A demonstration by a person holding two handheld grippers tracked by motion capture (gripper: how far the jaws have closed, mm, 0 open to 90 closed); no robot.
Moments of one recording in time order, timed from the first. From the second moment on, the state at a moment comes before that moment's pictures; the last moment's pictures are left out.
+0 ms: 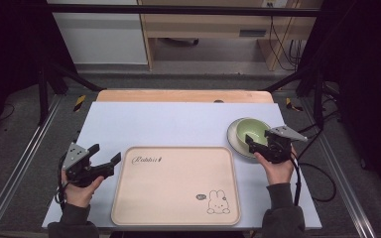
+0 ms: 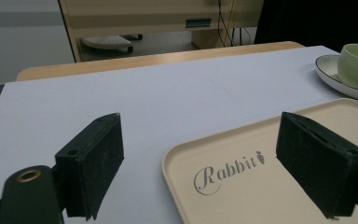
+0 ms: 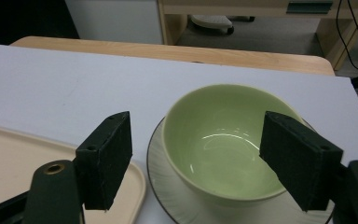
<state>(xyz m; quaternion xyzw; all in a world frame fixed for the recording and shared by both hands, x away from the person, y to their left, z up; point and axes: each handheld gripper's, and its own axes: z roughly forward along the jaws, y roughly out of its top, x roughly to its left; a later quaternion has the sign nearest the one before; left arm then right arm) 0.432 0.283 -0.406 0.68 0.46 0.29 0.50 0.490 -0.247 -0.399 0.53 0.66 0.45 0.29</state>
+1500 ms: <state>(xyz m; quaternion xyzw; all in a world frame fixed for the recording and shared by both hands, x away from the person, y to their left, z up) 0.433 0.282 -0.409 0.68 0.45 0.29 0.49 0.555 -0.285 -0.446 0.64 0.66 0.32 0.24</state>
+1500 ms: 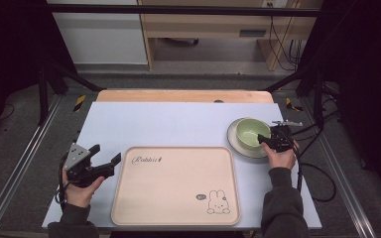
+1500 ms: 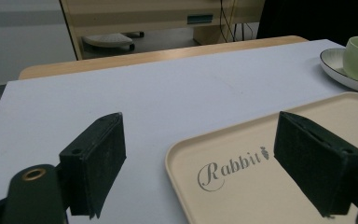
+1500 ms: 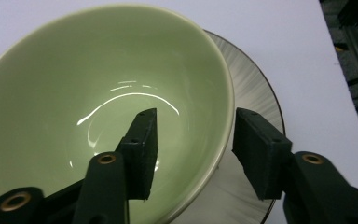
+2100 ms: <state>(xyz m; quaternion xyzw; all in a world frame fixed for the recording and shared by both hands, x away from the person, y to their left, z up) 0.434 0.279 -0.412 0.69 0.45 0.29 0.49 0.566 -0.291 -0.451 0.67 0.64 0.33 0.17</state>
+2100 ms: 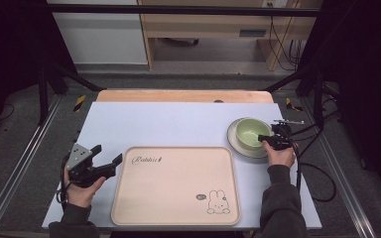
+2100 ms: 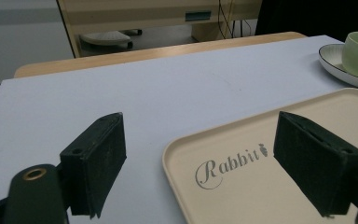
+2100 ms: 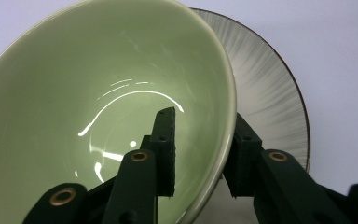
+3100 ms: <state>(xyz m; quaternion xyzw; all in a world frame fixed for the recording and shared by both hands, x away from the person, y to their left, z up) 0.434 0.280 -0.410 0.69 0.45 0.29 0.49 0.576 -0.294 -0.446 0.70 0.62 0.31 0.15</state>
